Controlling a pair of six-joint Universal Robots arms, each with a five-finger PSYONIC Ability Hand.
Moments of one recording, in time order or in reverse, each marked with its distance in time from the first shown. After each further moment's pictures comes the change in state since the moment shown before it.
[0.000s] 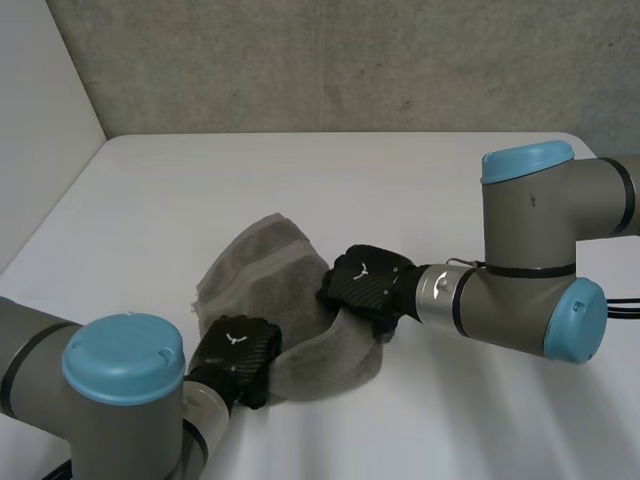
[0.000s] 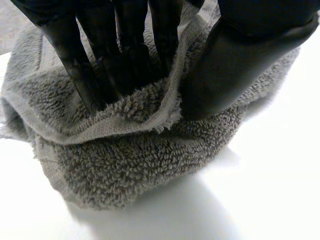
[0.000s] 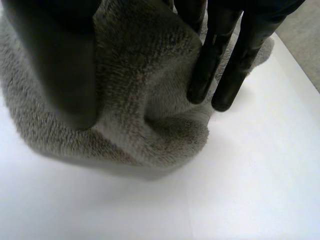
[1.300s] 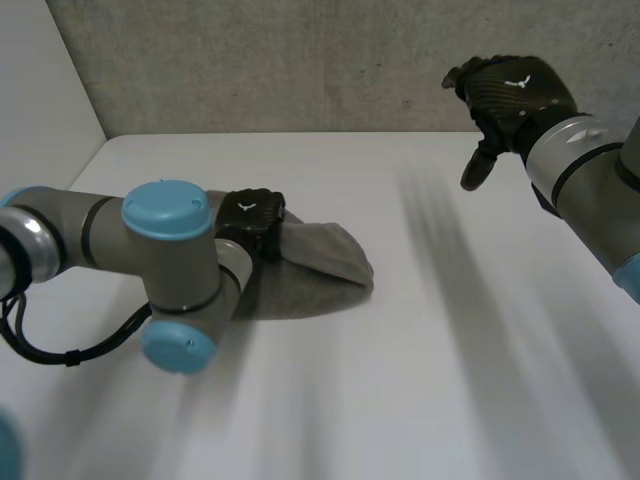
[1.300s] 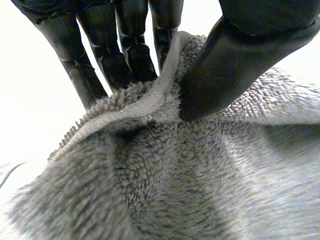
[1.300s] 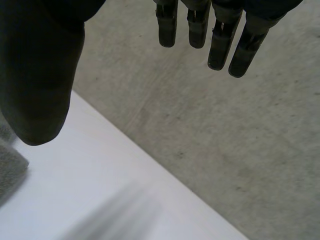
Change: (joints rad) left arm 0.084 -0.321 0.636 -0.013 0.038 -0.013; right arm -0.117 -0.363 0.041 -0.292 0.464 0.582; left_hand 0.093 0.109 0.102 0.171 0.112; right_hand -0.565 -0.541 -0.537 -0.522 -0.544
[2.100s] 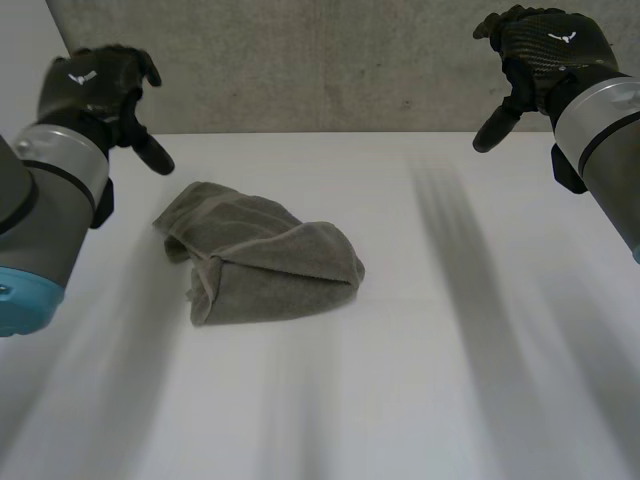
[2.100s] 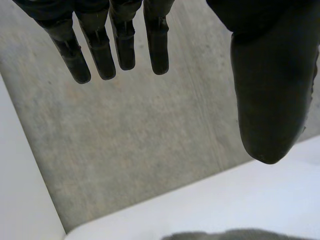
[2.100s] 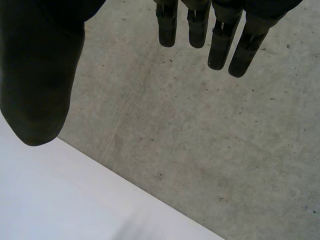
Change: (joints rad) left arm 0.198 0.499 -0.117 -0.126 -0.074 0.007; right arm -0.016 -0.051 -0.039 -0.019 0.067 0.163; left_hand -0.914 -0.936 -0.923 -0.986 -0.990; right_hand 0.000 0.000 0.000 0.000 0.000
